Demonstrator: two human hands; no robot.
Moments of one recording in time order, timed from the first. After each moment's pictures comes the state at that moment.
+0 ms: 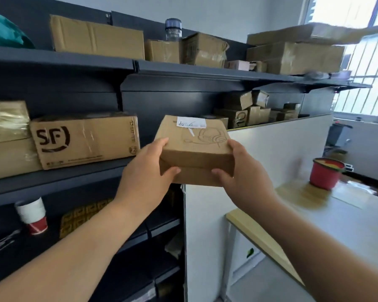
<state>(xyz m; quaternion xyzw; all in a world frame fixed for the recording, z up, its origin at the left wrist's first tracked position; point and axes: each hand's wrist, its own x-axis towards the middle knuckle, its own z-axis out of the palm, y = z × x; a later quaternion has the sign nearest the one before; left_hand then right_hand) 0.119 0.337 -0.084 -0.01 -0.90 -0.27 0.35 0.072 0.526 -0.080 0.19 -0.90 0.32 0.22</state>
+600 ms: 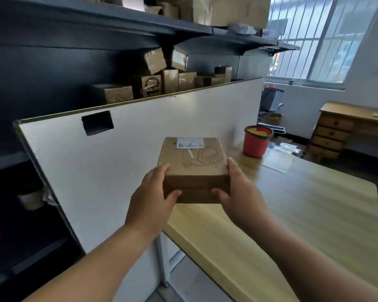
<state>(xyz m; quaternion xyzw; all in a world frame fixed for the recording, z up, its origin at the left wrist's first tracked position) -0.107 0.615 -0.211 -0.06 -0.91 -0.37 0.18 -0.103 0.807 -0.195 0.02 -0.94 0.32 0.13</state>
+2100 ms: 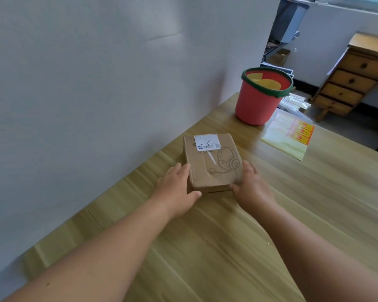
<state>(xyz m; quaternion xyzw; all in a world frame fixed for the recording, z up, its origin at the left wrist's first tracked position) -0.494 0.820 -0.434 -0.11 -0.96 -0.23 -0.12 -0.480 1.018 -0.426 -0.15 -0.96 0.21 -0.07</state>
